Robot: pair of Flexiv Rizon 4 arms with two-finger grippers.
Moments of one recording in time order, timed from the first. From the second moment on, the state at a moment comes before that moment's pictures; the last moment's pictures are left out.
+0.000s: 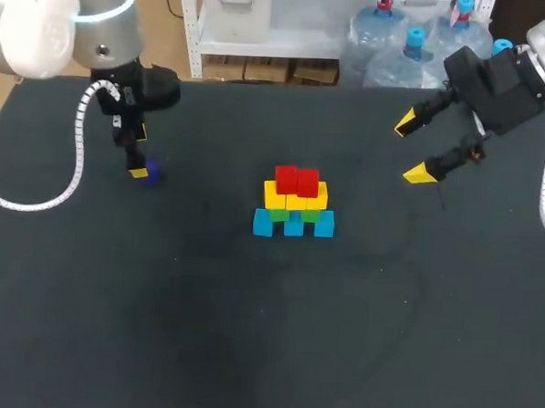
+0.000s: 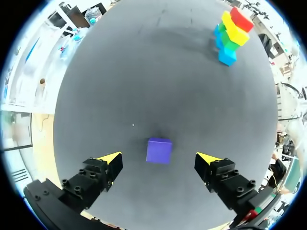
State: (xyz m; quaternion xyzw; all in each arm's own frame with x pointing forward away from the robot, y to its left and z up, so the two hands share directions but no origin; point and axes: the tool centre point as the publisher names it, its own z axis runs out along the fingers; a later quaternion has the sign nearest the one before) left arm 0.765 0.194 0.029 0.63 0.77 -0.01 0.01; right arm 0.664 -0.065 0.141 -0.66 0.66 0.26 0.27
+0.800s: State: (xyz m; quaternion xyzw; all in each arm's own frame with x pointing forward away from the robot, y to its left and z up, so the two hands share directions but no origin) left arm 0.764 0.194 0.005 0.66 0.75 -0.01 0.00; right arm 0.664 -0.065 0.141 -0.66 0.66 0.26 0.27
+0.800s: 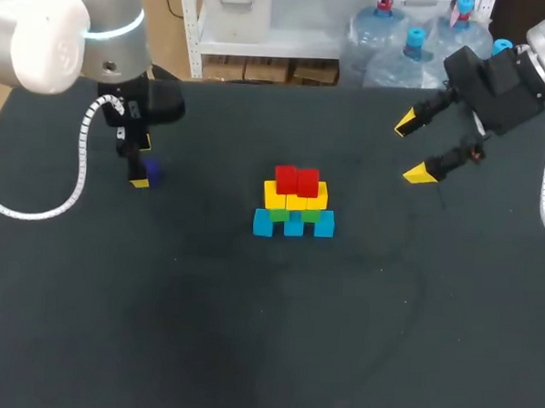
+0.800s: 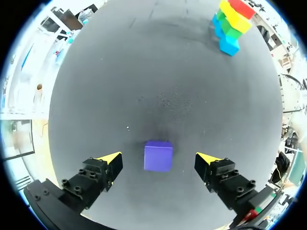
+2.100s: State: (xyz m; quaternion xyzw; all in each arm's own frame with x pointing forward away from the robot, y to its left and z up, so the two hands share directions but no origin) left arm 0.757 0.195 -0.005 0.64 0.77 -0.01 0.00; right arm 0.664 -0.065 0.141 -0.66 0.66 0.26 0.27
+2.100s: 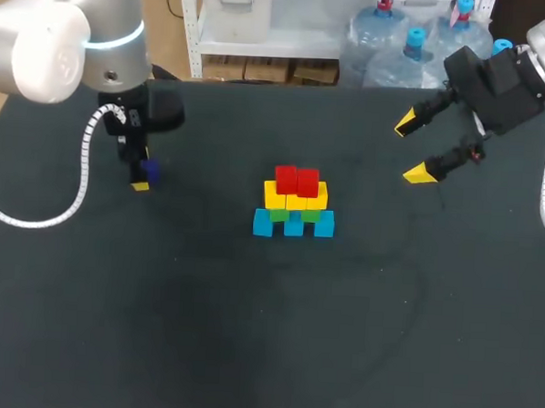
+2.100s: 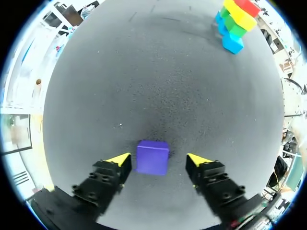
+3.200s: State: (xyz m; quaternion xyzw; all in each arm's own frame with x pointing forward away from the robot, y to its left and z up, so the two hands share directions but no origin) left arm 0.757 0.193 -0.009 0.64 0.77 -0.02 0.01; right arm 0.664 -0.065 0.141 -0.66 0.66 0.26 0.27
